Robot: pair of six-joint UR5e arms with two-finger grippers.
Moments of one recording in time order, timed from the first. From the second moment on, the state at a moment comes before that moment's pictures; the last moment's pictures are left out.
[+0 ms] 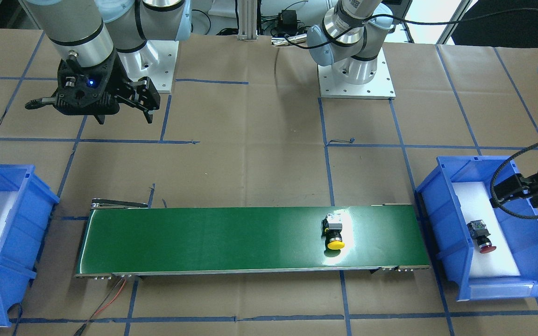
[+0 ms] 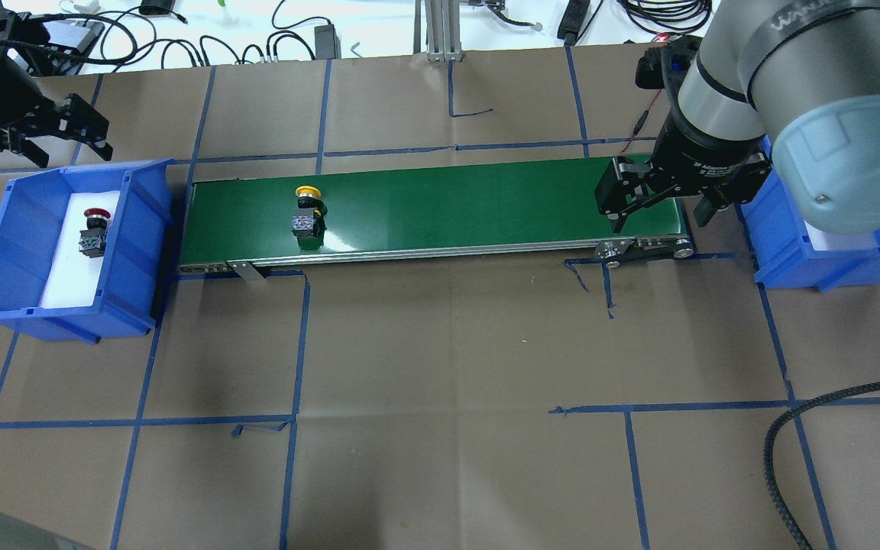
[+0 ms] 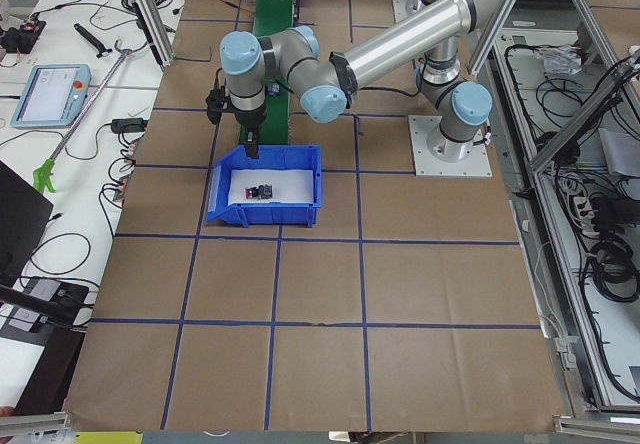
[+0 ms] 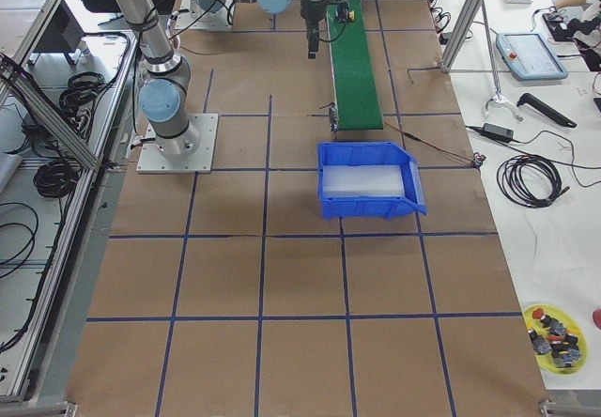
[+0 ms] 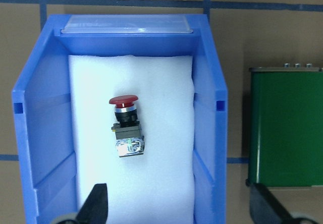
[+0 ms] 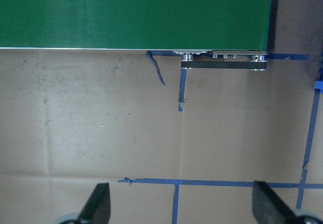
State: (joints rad) left arm -1.04 -1.90 -1.49 -1.32 1.53 0.52; right arm 1.59 -1.62 1.73 -1.65 -1.56 -0.02
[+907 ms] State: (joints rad) left arm -1.00 -2.03 -1.58 -1.10 1.53 0.59; right arm 1.59 -1.62 1.73 -1.65 -1.56 -0.02
